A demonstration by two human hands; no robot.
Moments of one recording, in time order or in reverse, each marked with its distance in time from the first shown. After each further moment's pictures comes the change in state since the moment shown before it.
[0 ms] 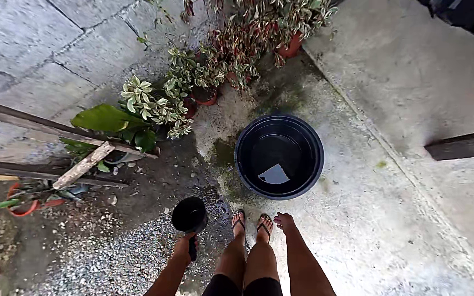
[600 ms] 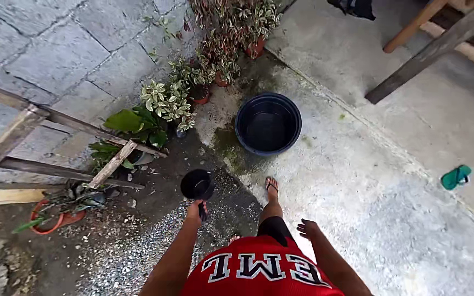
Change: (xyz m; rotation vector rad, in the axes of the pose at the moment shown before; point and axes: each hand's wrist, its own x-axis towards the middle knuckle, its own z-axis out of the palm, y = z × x) left_hand -0.072 0.017 -0.188 0.037 -0.346 0.164; right_hand -0.262 0.319 -0.052 0.250 0.158 -0.001
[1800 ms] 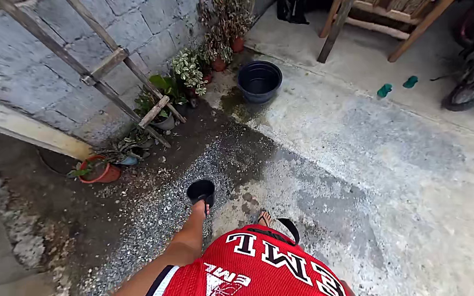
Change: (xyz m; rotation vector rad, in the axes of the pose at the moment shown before) left_hand -0.230 -0.298 -0.742 0.444 0.072 0.062; right_hand -0.546 0.966 0.021 -0.190 0.075 0.235
